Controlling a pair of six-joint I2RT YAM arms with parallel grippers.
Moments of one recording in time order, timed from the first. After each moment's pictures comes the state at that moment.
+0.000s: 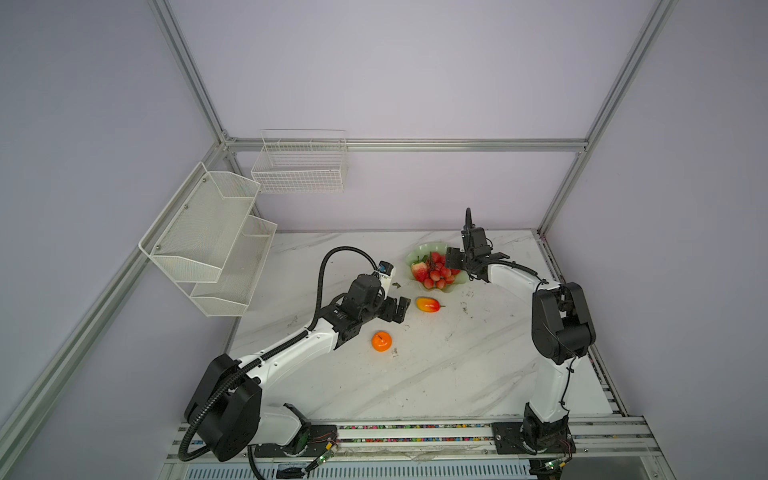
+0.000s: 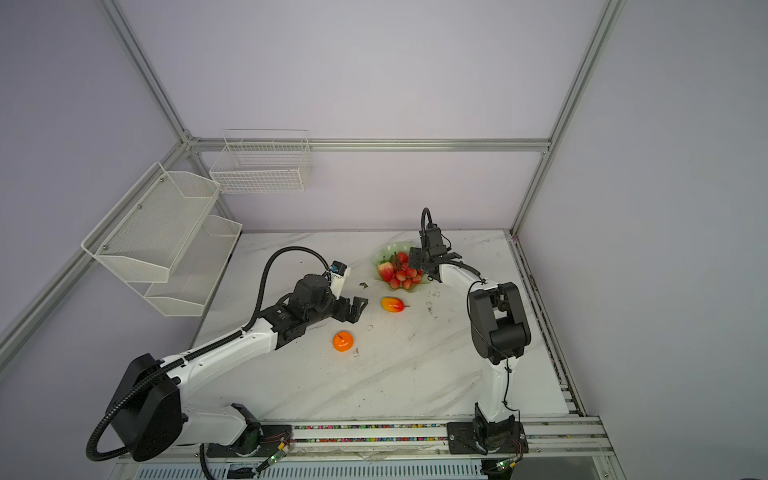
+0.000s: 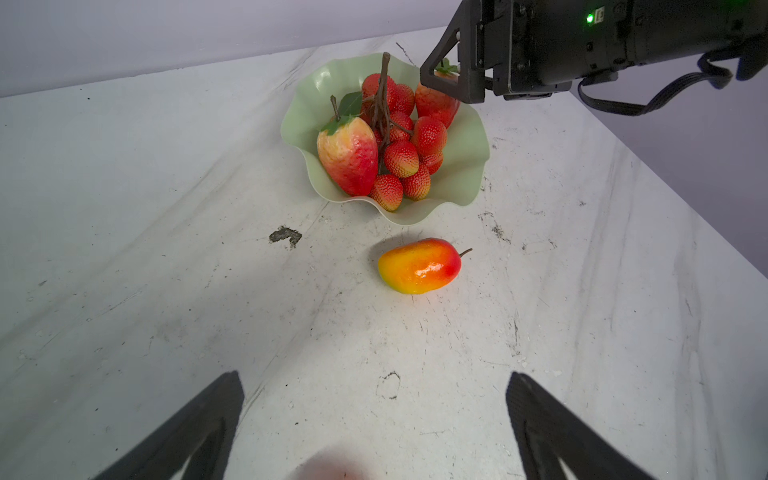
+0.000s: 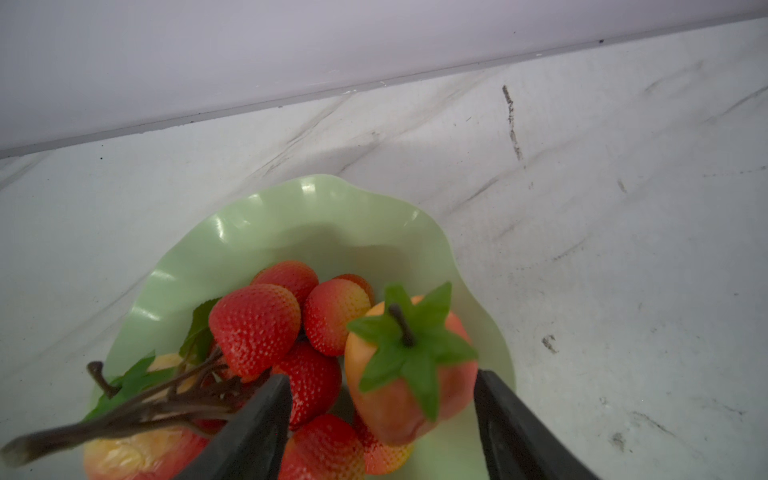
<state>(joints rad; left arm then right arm) -0.63 1.36 0.91 -0.12 0.00 -0.22 0.31 1.91 1.40 -0.22 0.08 0.34</state>
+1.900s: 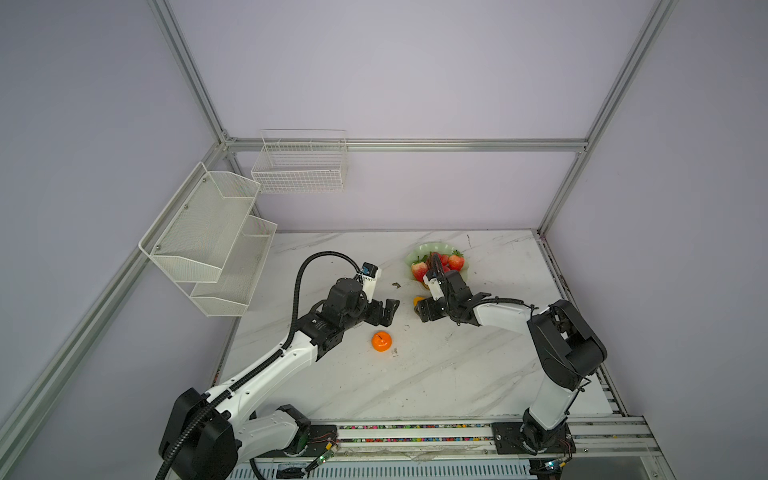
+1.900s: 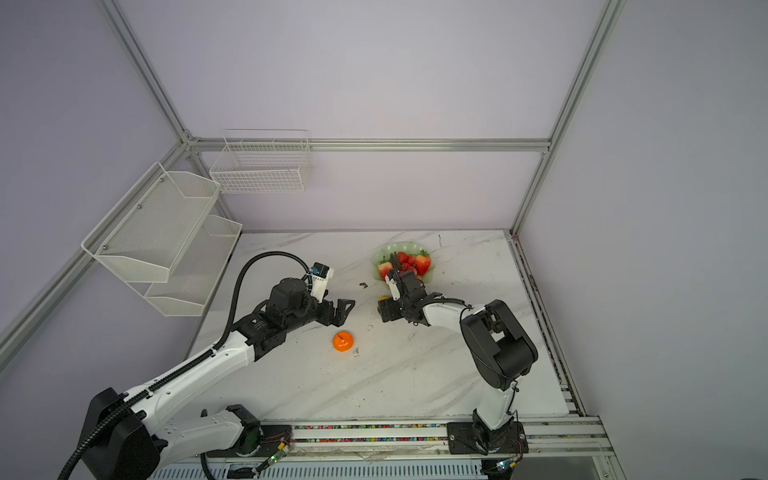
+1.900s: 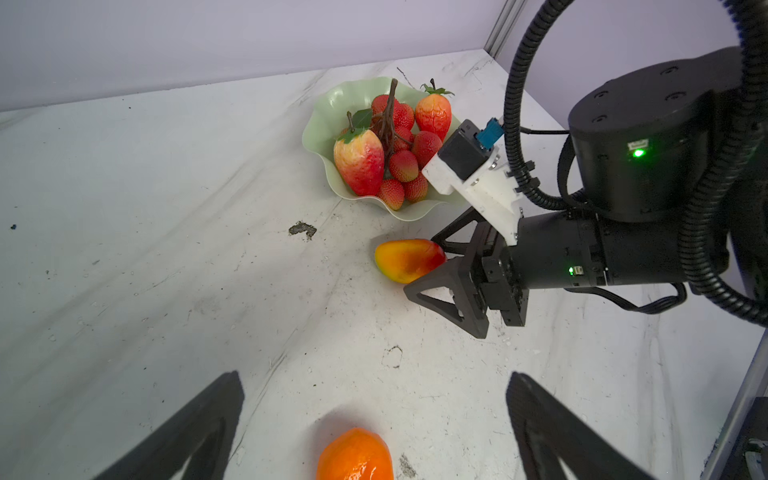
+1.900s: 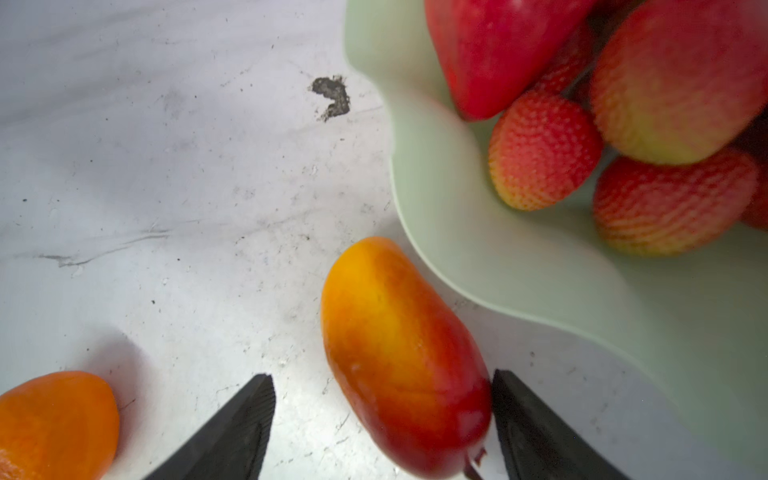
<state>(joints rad) -0.57 1.17 0.84 -0.19 0.05 -0.21 0.57 1.79 1.00 -0.08 -0.13 0.21</state>
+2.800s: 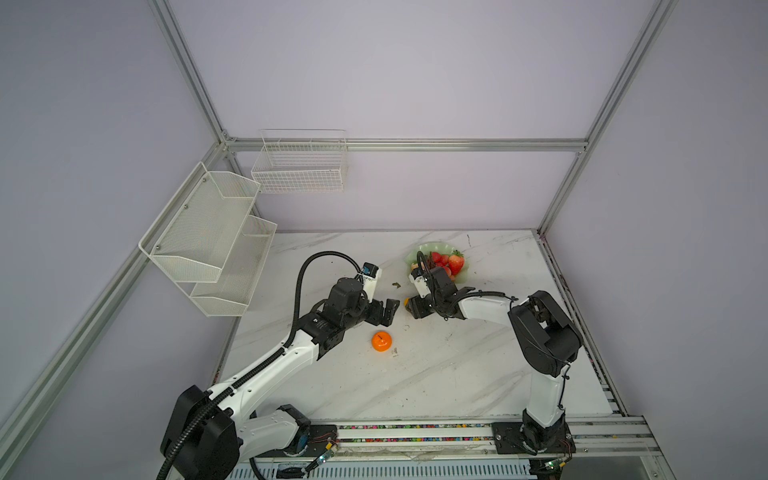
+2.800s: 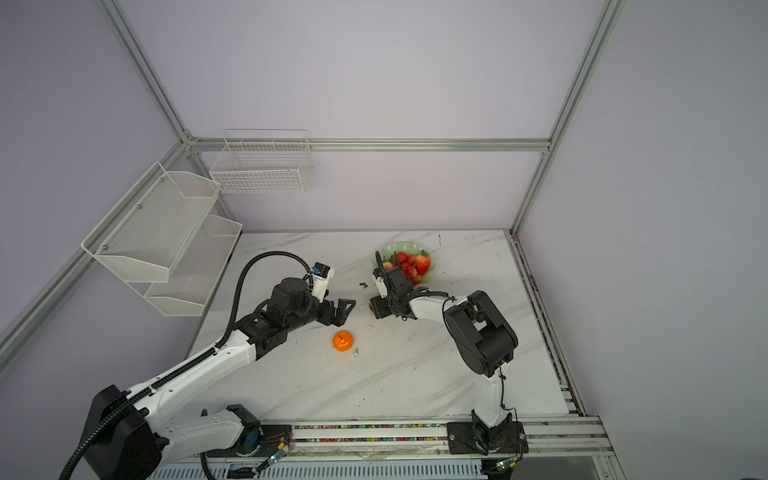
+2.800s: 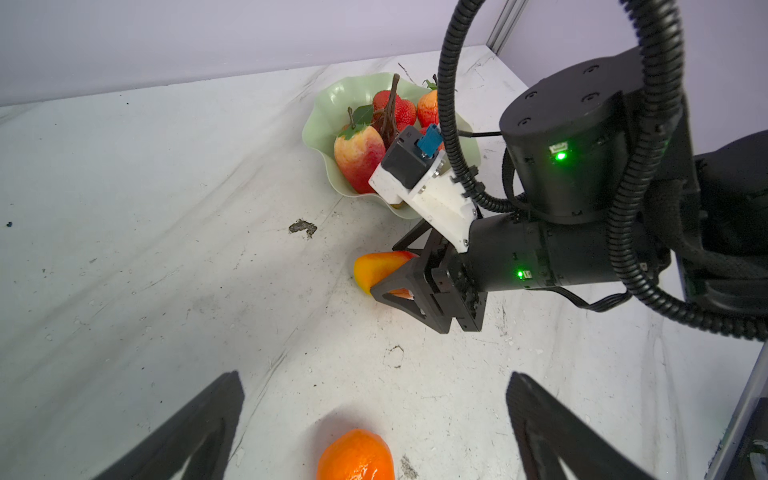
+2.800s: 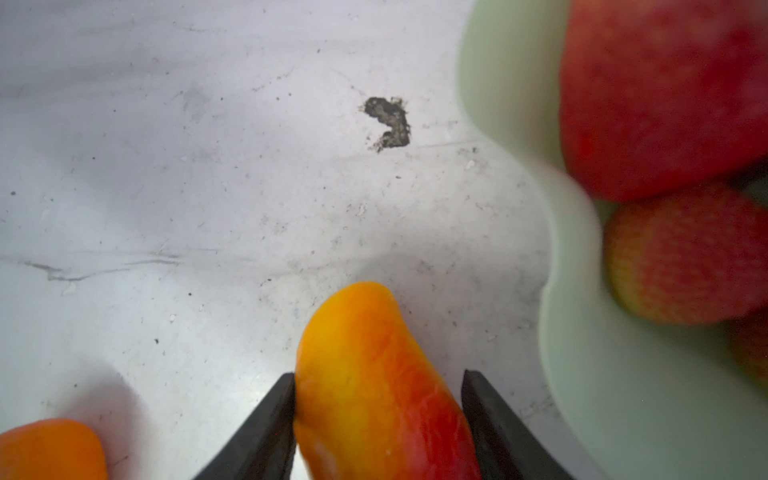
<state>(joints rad) -0.57 1.18 0.84 -0.19 0.05 -0.21 0.62 1.92 1.14 -0.10 -0.14 0.16</state>
